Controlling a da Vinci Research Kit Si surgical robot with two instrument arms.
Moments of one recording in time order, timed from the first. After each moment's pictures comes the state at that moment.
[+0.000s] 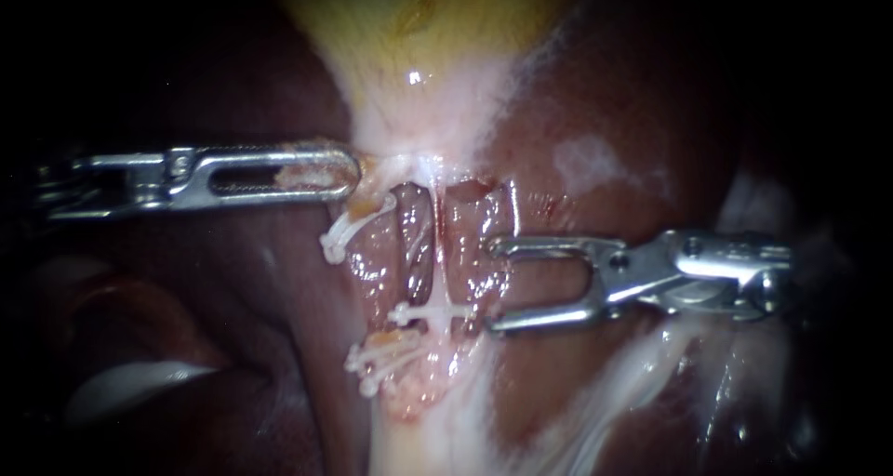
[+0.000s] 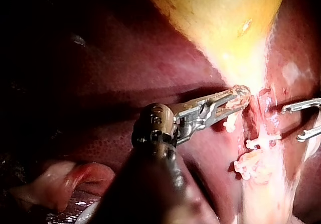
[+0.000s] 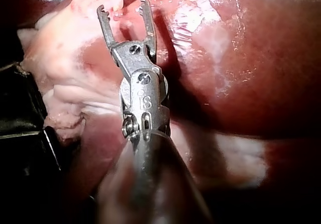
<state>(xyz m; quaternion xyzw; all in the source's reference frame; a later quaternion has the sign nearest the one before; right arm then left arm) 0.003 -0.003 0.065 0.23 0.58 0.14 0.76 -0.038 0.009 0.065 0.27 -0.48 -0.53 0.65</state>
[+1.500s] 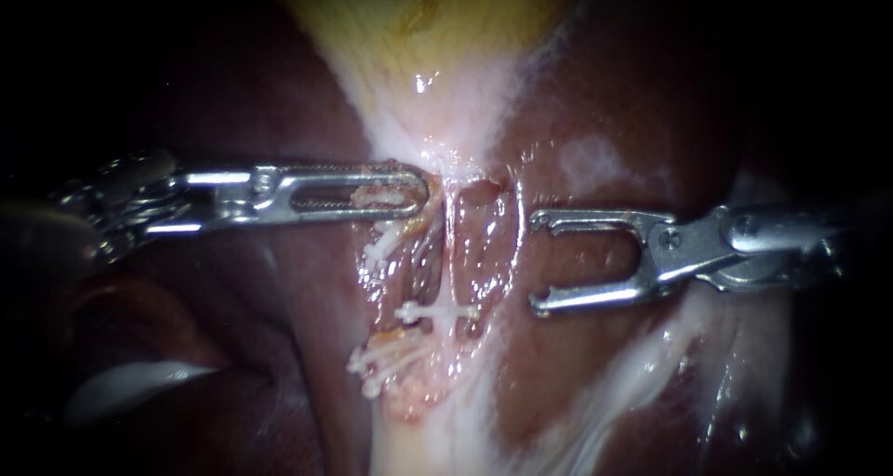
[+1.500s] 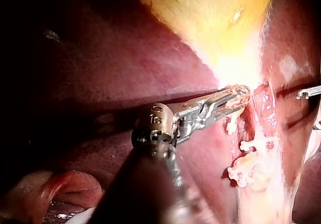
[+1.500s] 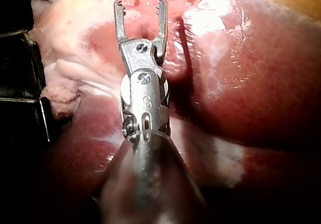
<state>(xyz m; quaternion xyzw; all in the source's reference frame) 0.001 -0.002 0.062 0.22 0.59 0.11 0.77 -0.044 0.008 0.072 0.27 -0.47 -0.52 0.67</state>
